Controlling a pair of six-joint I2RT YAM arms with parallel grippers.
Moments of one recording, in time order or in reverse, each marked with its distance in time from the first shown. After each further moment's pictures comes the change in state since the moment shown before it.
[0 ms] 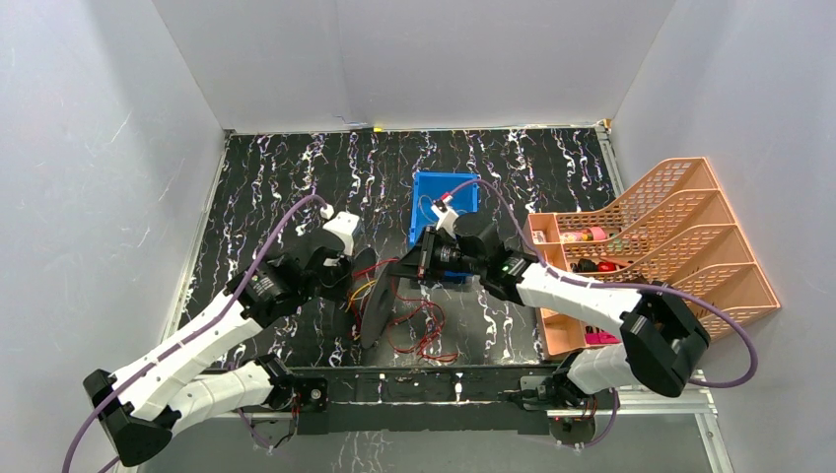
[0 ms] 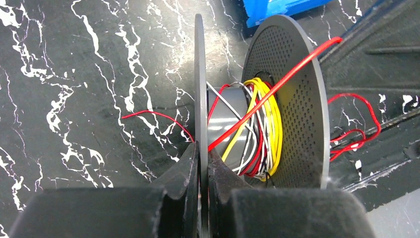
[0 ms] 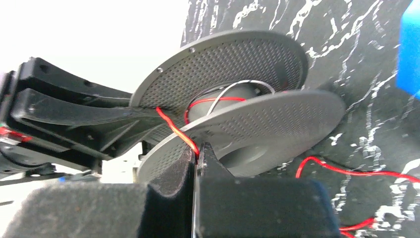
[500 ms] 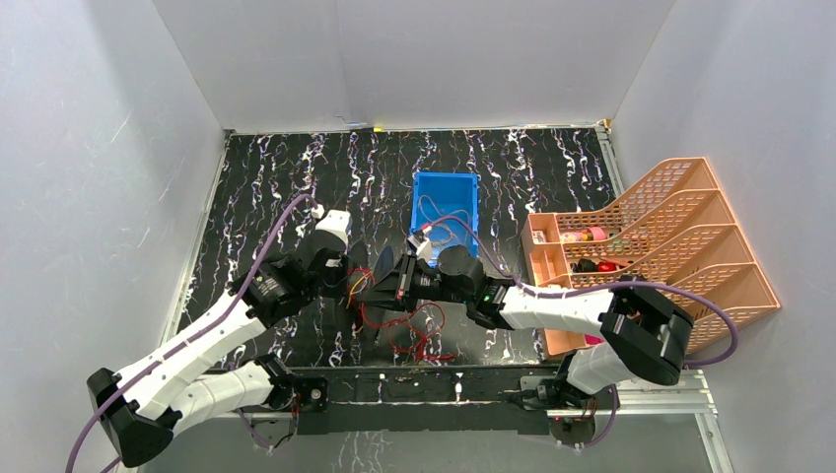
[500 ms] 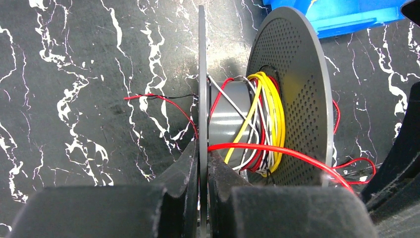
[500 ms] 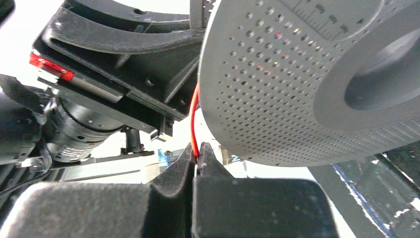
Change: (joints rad) left arm 0.010 0.005 -0.041 0.049 -0.084 -0.082; right arm 0.212 0.064 -0.090 0.355 0.039 0.433
